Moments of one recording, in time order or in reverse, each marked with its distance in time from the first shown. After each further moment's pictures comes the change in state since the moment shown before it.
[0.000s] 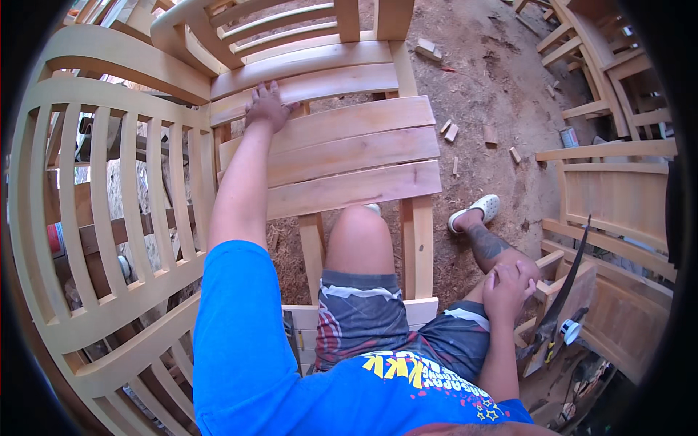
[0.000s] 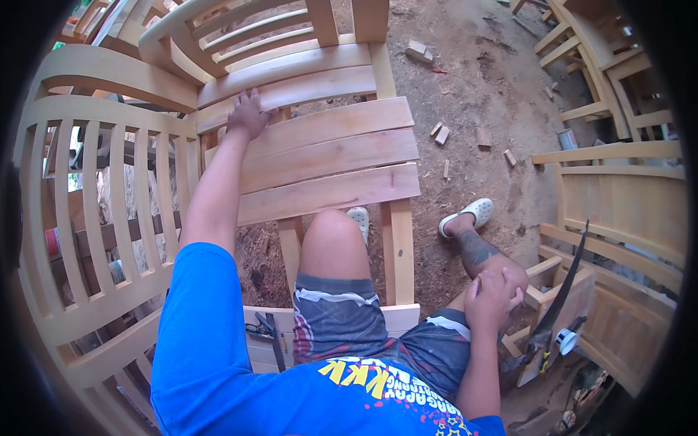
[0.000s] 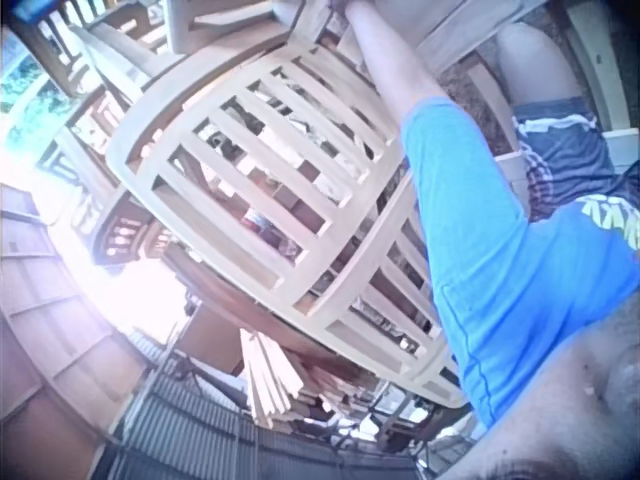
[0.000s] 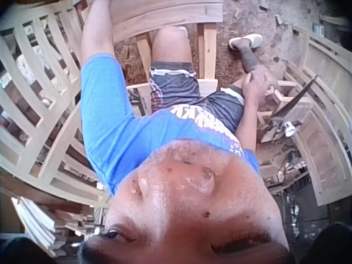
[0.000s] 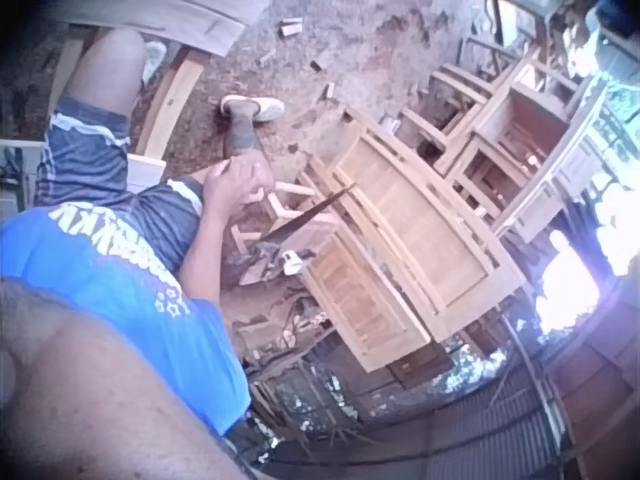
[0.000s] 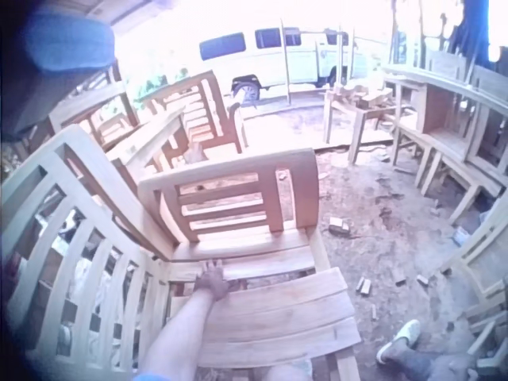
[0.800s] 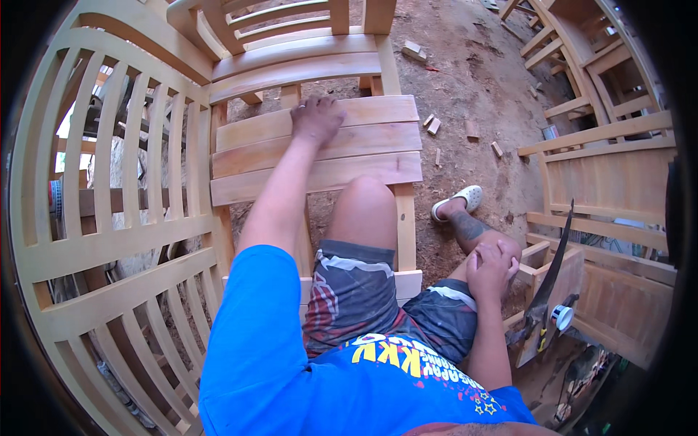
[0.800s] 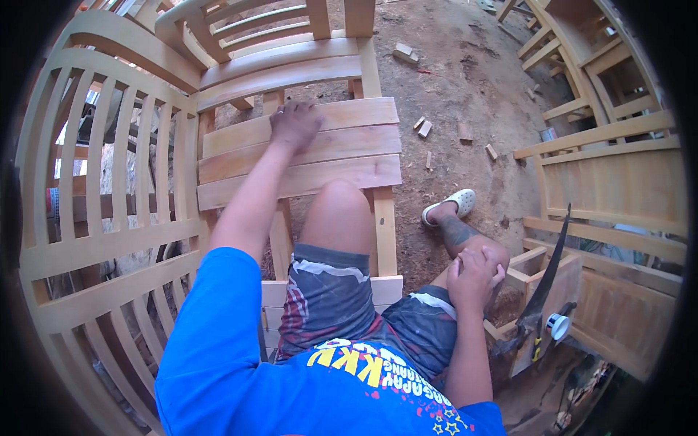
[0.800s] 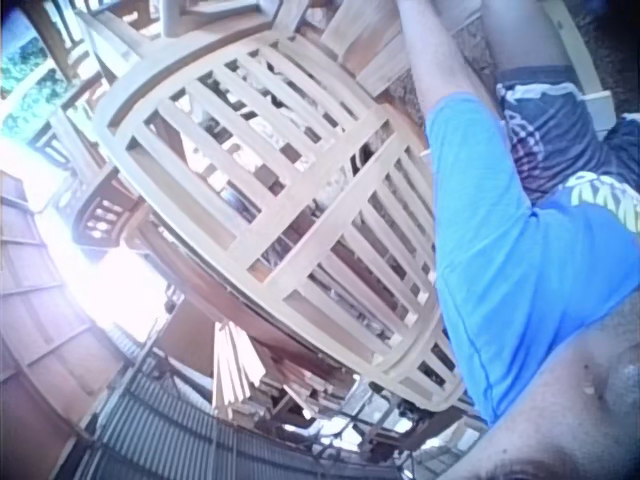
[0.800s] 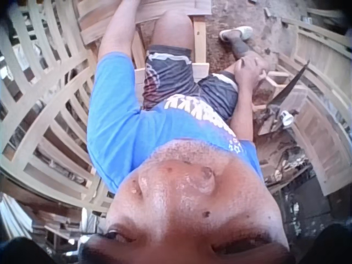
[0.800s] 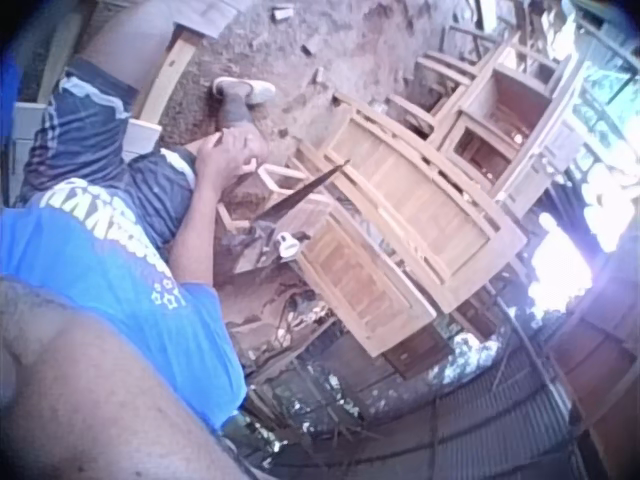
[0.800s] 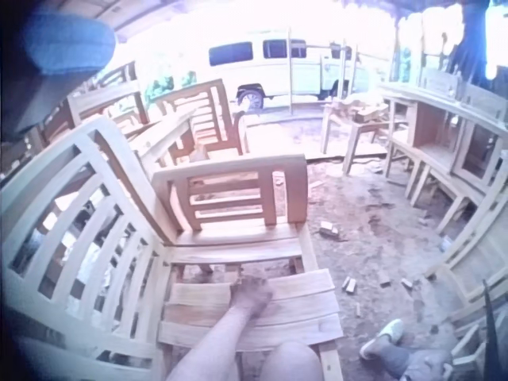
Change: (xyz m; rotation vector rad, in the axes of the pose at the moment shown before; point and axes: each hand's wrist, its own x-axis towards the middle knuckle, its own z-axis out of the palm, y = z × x) left_hand -0.101 0.091 0.051 -0.230 0.401 0.258; right_hand -0.027 0.000 0.005 0.089 0.051 -0.081
